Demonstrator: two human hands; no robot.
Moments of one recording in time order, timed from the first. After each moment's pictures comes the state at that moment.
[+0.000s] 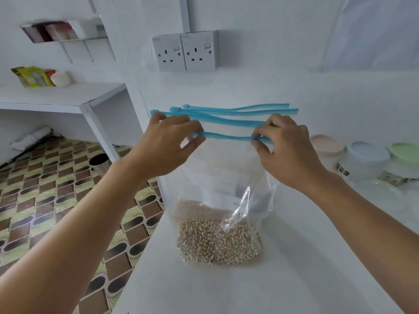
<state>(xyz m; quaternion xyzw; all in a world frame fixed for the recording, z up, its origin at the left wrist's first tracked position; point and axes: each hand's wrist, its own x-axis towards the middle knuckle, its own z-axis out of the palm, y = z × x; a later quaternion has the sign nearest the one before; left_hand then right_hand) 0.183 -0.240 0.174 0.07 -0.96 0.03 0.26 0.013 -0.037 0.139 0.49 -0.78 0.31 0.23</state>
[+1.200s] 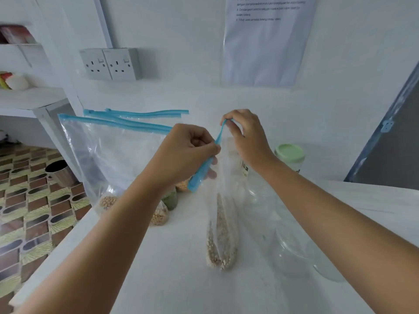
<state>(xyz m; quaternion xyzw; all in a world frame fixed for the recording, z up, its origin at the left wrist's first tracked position) 0.096 0.034 0.202 0.17 -0.81 -0.52 0.23 -0.095 0.101 0.147 0.47 -0.72 0.48 0.16</state>
